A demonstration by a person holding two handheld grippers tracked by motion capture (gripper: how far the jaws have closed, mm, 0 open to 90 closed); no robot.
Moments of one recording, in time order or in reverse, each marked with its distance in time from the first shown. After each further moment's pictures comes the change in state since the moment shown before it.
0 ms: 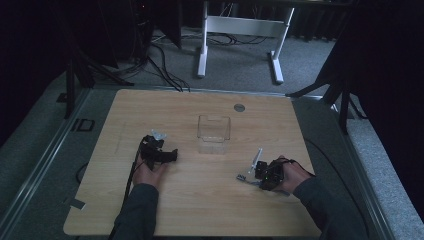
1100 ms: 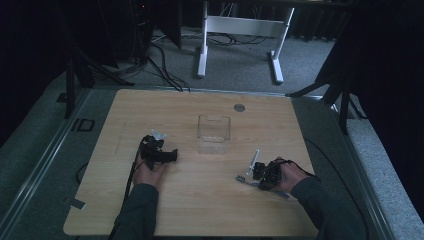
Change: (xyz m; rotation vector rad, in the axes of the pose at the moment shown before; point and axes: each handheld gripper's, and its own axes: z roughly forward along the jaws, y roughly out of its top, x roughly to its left) left arm 0.000 0.000 0.000 -0.001 0.000 -0.001; right arm -0.001 0.003 0.009 0.018 0.018 -0.008
